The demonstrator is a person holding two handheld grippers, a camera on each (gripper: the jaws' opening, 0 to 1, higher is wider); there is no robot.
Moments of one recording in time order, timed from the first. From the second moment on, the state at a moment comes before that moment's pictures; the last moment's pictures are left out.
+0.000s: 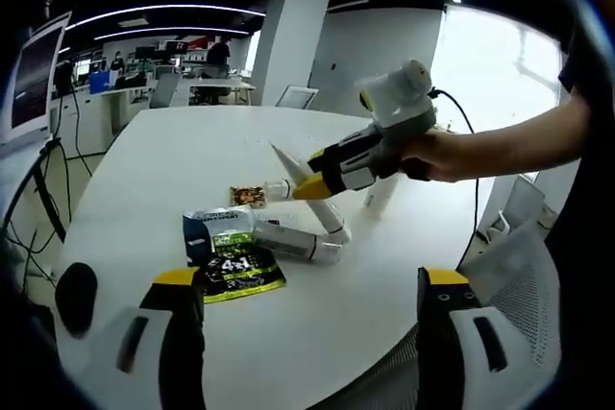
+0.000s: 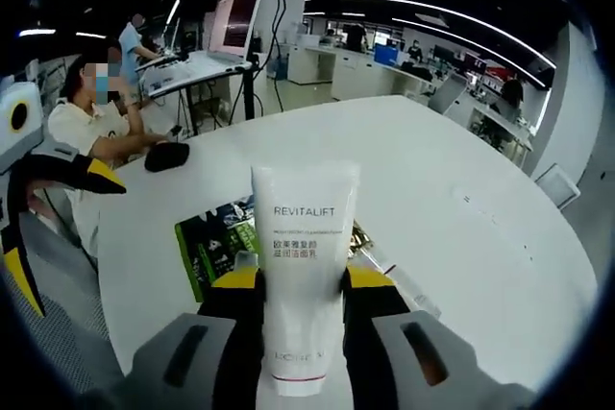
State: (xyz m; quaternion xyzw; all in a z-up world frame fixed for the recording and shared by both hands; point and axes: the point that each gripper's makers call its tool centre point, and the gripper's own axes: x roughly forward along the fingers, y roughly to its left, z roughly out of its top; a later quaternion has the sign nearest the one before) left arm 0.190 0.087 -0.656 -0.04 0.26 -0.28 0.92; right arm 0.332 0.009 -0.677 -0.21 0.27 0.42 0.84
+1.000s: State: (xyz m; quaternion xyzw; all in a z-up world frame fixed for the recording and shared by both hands) left arm 0.197 0.051 -0.593 -0.12 0.20 -0.30 0.93; right arm 0.266 -0.020 -0.630 -0.17 0.22 0.40 0.87
